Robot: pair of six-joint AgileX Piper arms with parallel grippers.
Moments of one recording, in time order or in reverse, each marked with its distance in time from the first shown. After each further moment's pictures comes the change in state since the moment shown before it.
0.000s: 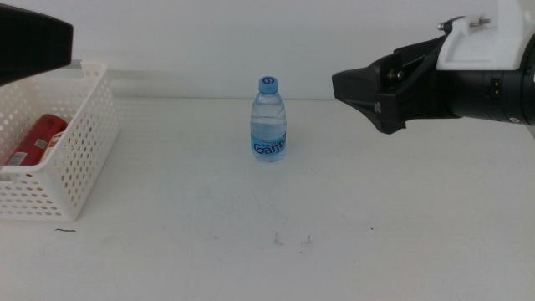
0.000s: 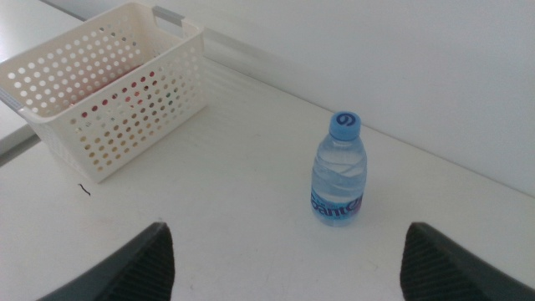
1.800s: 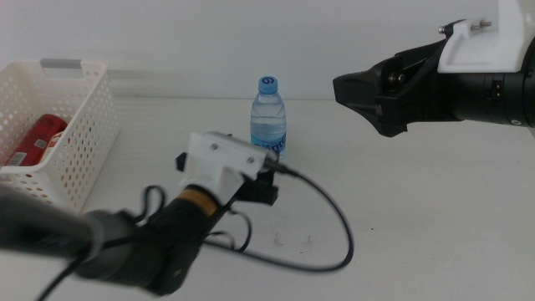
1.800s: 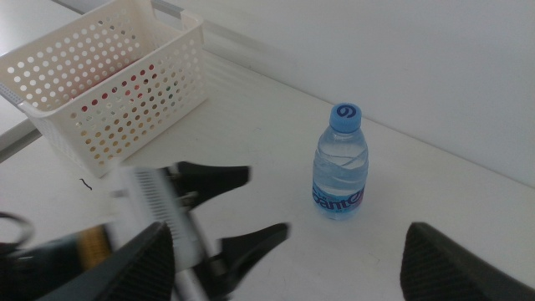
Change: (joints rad) left arm -0.203 1.051 0.693 -0.009 -2.054 -0.123; right arm 0.000 -0.004 0.000 0.002 0.018 0.004
